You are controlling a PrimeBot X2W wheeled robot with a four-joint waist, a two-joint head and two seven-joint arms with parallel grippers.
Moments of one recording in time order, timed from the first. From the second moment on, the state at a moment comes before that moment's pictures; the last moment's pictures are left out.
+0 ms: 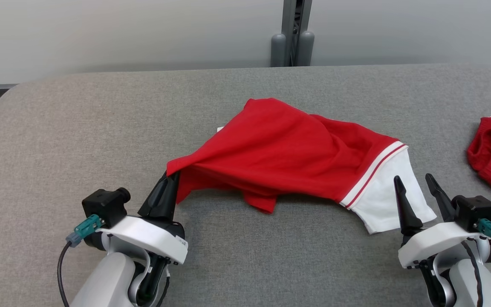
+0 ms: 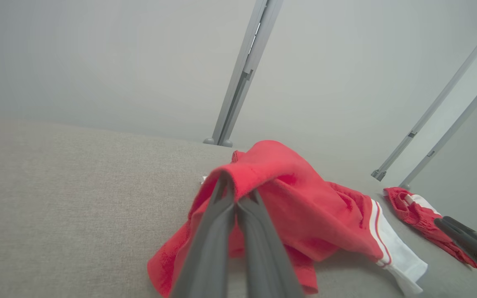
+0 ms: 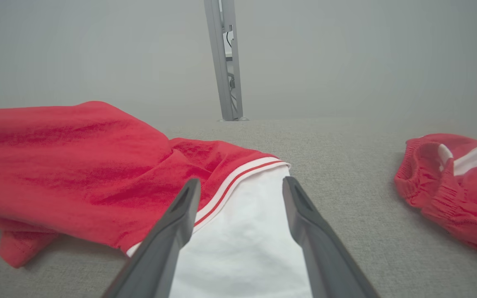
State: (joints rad) left arm -0.33 0.13 -0.38 0.42 -0.63 -0.13 -0.26; right arm -0.30 -0.14 0.14 0.54 0.29 0.13 -0.26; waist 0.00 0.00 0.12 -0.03
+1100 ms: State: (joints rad) left arm -0.68 0.23 -0.53 0.89 -0.69 -0.11 -0.23; right arm -0.35 -0.13 0.21 0.53 0.30 0.13 -0.26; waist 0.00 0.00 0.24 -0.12
